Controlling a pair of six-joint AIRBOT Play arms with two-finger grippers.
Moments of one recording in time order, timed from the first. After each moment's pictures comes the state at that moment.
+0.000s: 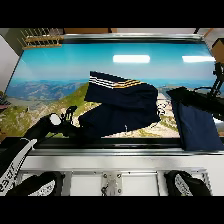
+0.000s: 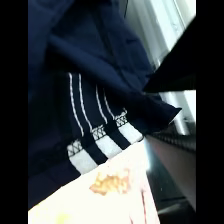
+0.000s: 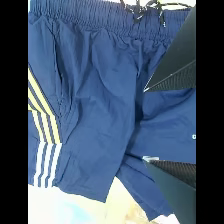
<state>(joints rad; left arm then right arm) -0.18 -1.23 0.61 1.09 -0.95 -1.41 -0.30 -0.88 0.89 -0.67 1.03 1.16</state>
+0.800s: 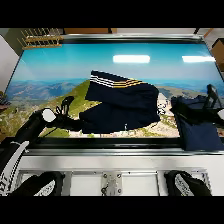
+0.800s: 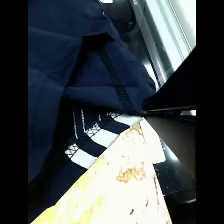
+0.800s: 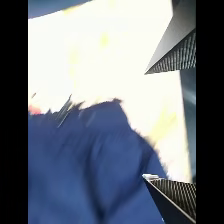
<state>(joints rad) -0.18 -1.12 0.71 1.12 -0.99 -1.41 -0.33 -0.94 0.74 -1.09 1.06 1.57</state>
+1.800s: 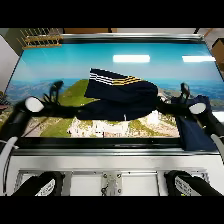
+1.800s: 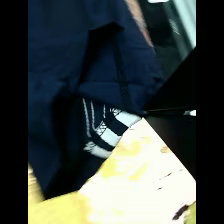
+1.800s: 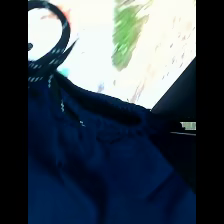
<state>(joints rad) -0.07 -1.03 0.96 1.13 -1.07 -1.43 -0.09 -1.11 0.82 -0.84 0.79 1.36</state>
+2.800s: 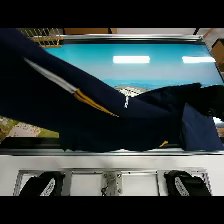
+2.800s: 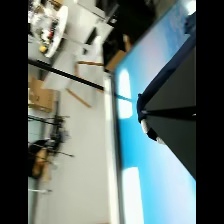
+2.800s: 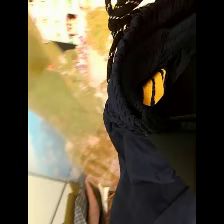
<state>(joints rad) -0.03 -0.79 1.73 0.99 -1.07 -1.56 -0.09 -0.68 1.33 -0.79 1.45 1.87</state>
